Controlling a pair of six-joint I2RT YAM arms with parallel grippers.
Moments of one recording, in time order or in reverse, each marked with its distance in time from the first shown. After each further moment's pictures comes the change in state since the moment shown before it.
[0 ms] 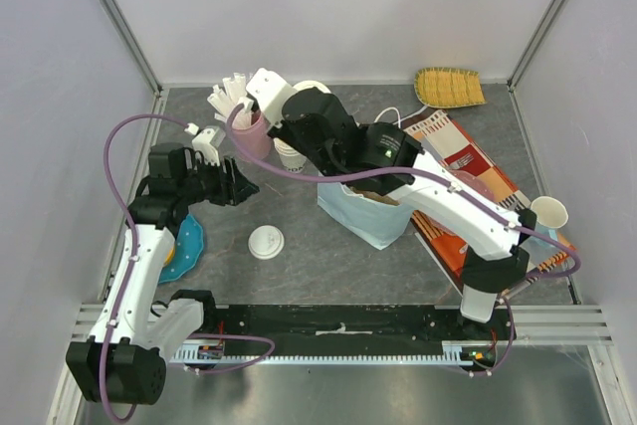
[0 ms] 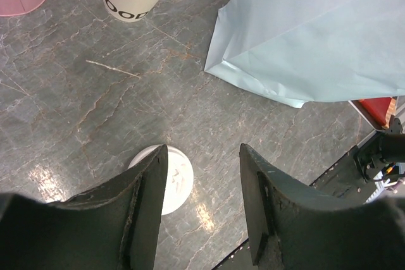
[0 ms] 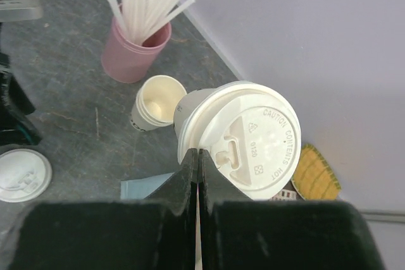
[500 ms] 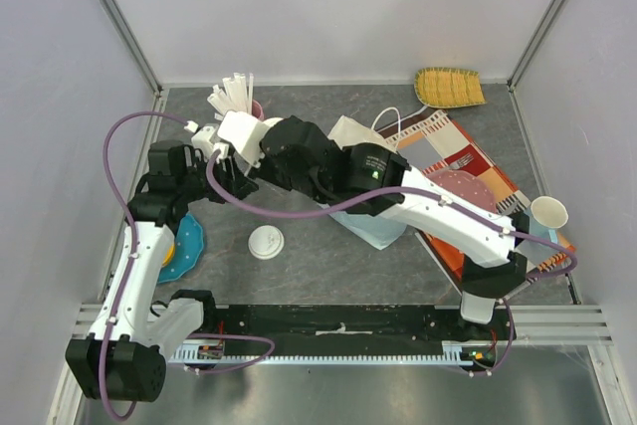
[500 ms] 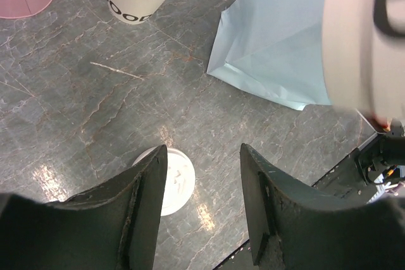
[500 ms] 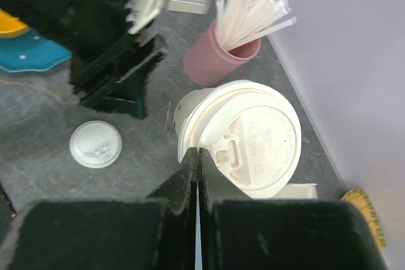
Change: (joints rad) left arm 0.000 0.017 0.020 -0.009 -0.011 0.000; right arm 0.117 -0.015 -0.046 -0.030 -0.167 0.018
